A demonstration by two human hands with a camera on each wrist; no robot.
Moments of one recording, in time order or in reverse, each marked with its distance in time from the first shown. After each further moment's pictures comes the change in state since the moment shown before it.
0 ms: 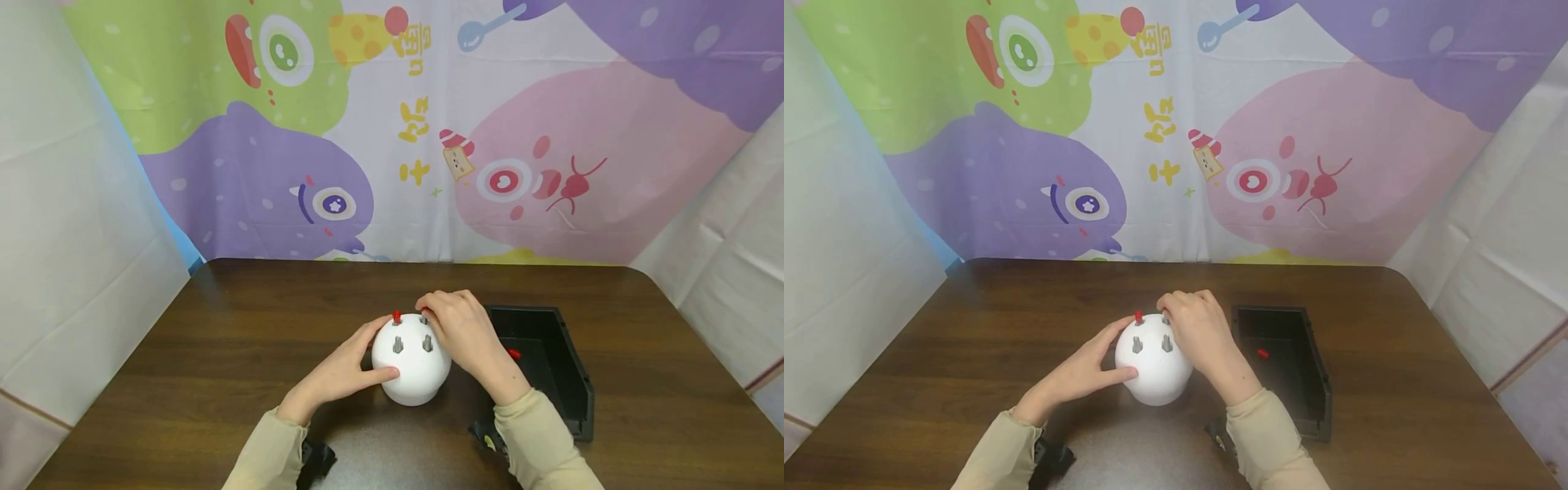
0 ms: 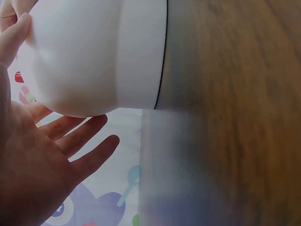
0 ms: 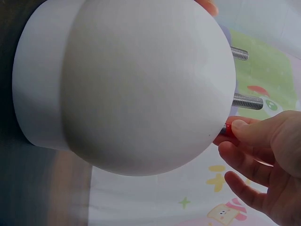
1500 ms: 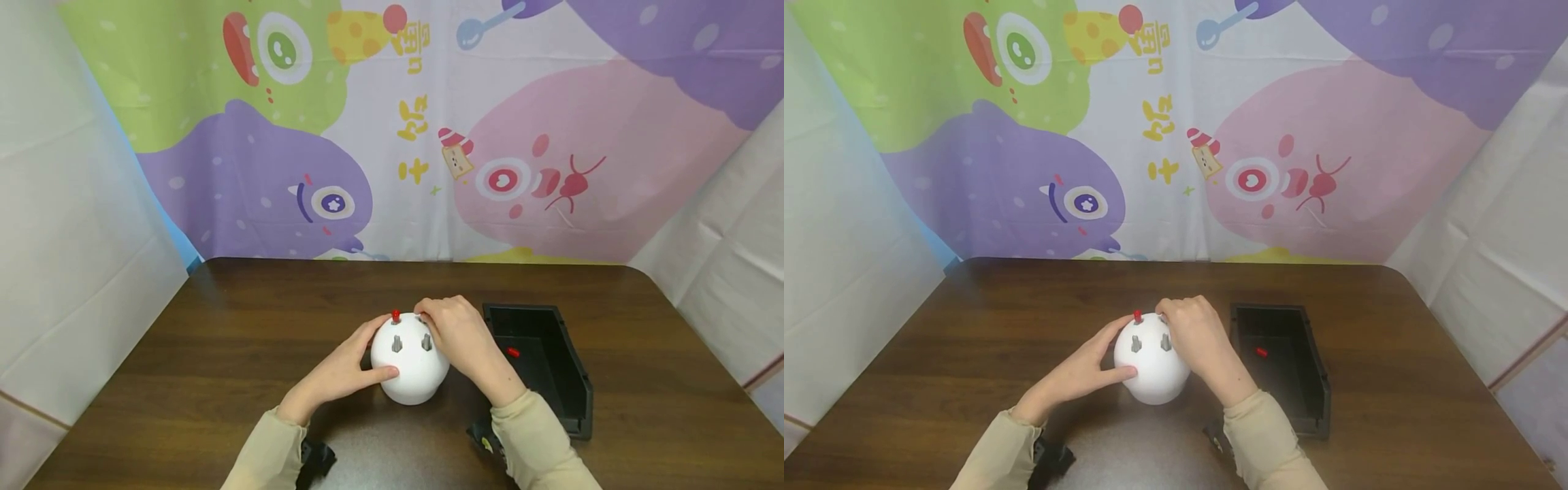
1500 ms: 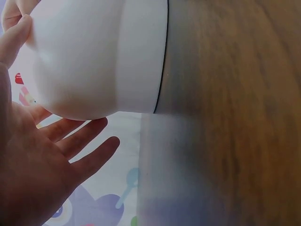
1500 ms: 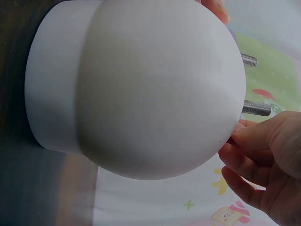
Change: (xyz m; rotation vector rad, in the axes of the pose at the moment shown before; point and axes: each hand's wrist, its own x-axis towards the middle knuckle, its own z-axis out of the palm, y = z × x) left_hand 0.000 0.001 0.001 -0.007 0.004 -0.006; right_hand -0.003 -0.004 0.005 0.022 -0.061 0.055
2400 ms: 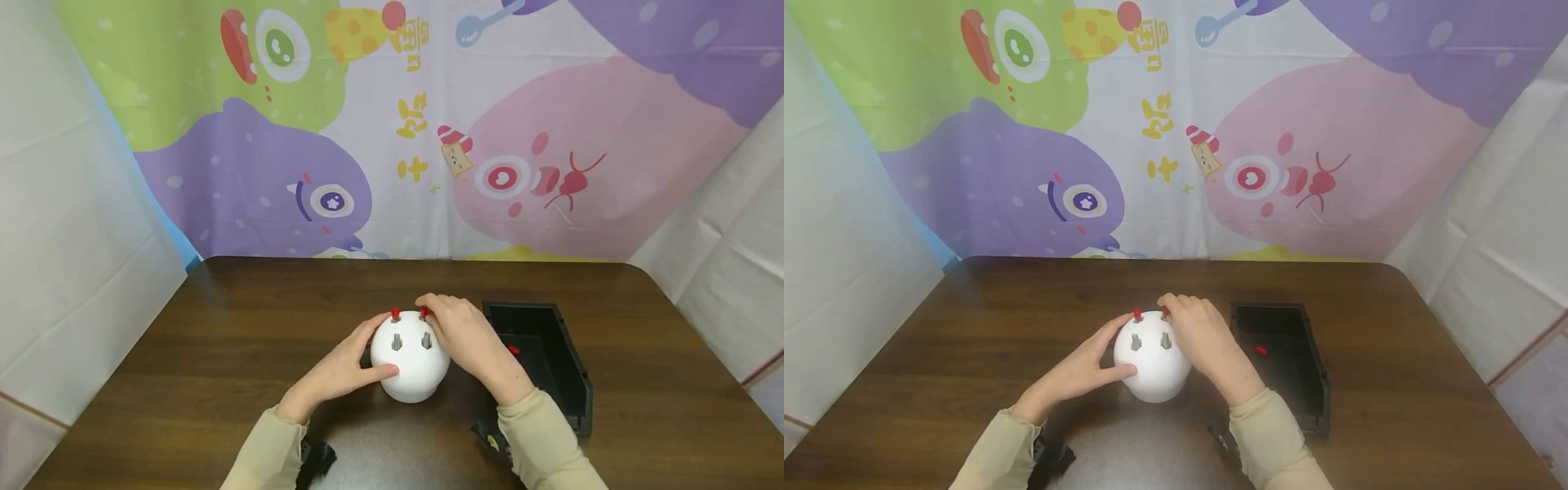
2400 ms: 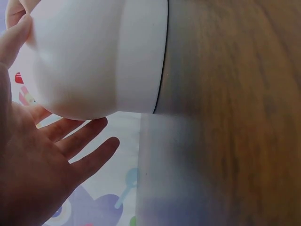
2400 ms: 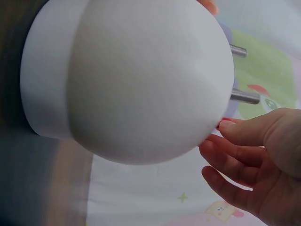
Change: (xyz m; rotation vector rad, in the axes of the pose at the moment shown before) left_hand 0.001 0.000 0.000 -0.002 -0.002 0.001; right_hand -0.003 0.003 -0.009 0.056 -0.097 0.058
